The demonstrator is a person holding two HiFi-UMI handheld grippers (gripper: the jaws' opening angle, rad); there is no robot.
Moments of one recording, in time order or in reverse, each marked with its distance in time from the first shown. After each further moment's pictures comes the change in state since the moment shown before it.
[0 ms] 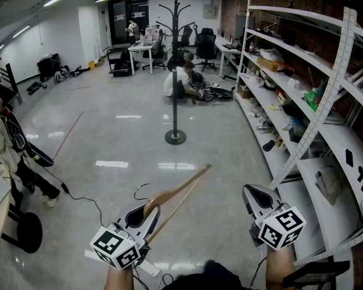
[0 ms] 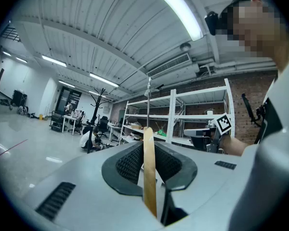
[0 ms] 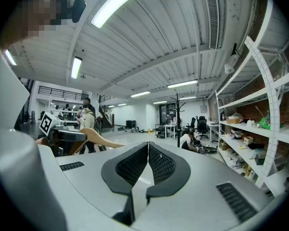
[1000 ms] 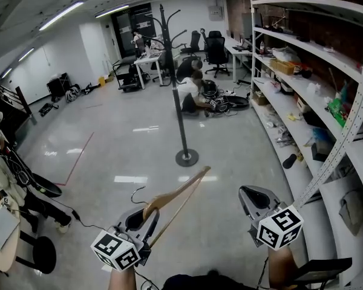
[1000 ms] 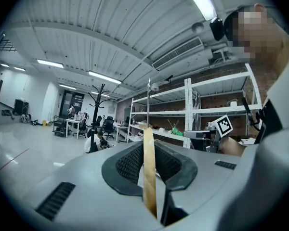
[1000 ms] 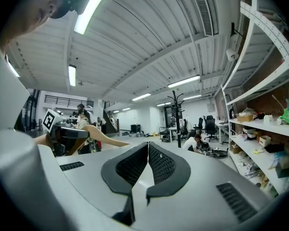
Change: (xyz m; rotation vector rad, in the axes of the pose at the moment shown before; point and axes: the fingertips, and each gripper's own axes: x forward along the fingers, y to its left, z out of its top) left arm 0.231 0.099 0.037 0.052 0.039 0.079; right arm 0.182 -0.193 0.014 0.035 -0.047 0.109
